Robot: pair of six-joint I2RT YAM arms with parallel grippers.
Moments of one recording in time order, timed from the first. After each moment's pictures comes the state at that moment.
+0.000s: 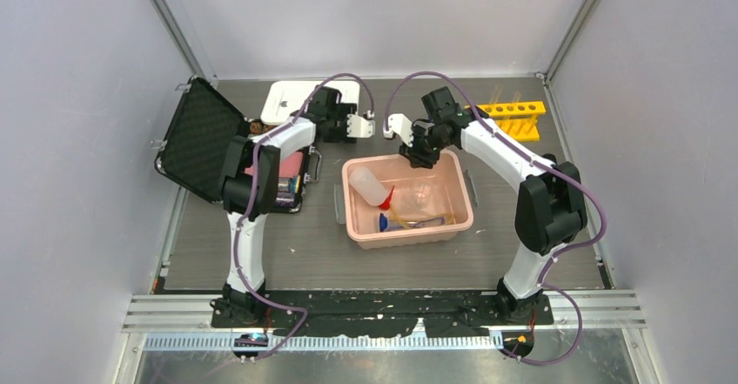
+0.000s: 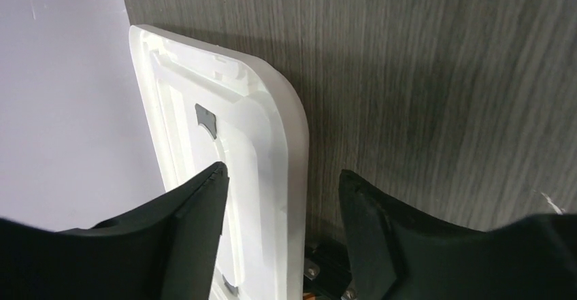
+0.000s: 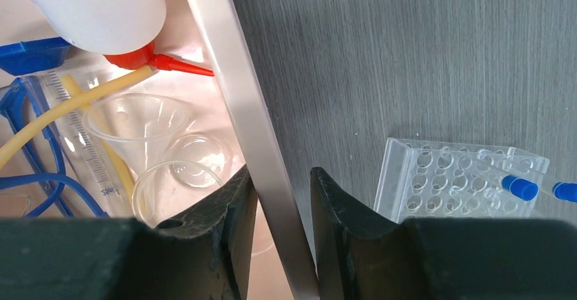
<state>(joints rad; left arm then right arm) -0.36 2.14 1.58 -0.23 0.18 1.33 0.43 1.76 1.43 -0.72 -0.40 -0.91</state>
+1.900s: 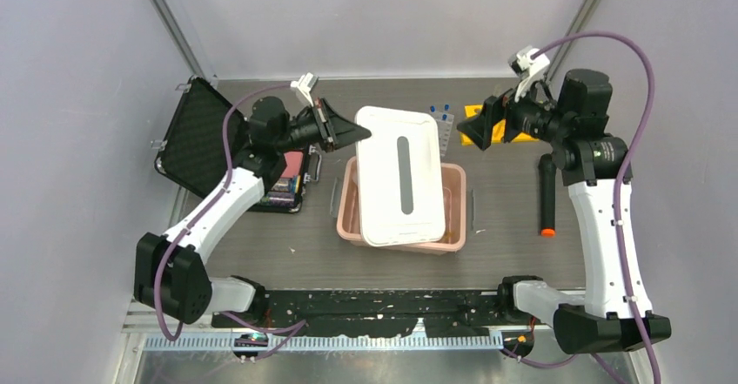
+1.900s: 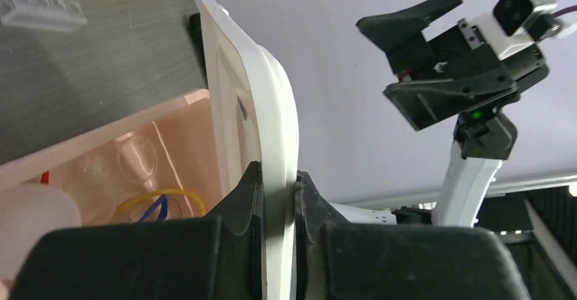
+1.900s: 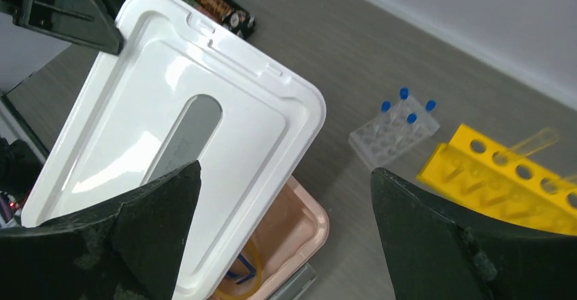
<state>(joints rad) -0.38 1.33 1.07 0.22 0.79 -1.07 0.02 1.14 1.52 -0.70 -0.68 -0.13</state>
